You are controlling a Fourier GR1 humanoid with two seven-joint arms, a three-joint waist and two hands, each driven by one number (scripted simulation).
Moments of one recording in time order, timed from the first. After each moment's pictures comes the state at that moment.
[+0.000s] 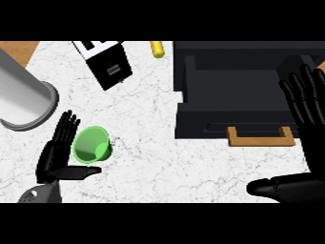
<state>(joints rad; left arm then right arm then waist) -0.14 0.13 0.18 -0.96 0.09 -0.23 -0.59 -0.09 -0.08 -0.04 -2.05 -0.13 0.13 0.13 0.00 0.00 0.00</state>
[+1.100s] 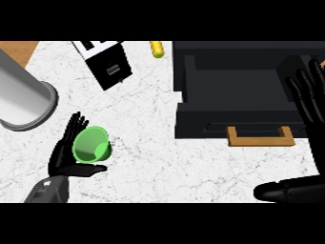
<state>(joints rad) -0.32 0.16 0.20 -0.54 0.07 -0.28 -0.84 -0.12 -0.09 -0.06 -2.09 -0.17 0.13 0.19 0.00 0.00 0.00</state>
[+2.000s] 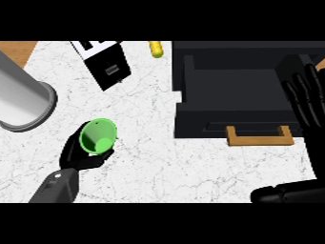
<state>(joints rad) -0.42 0.14 0.20 -0.39 0.12 -0.41 -0.85 -0.09 -0.07 -0.04 -2.11 -0.15 0.12 0.20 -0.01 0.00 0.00</state>
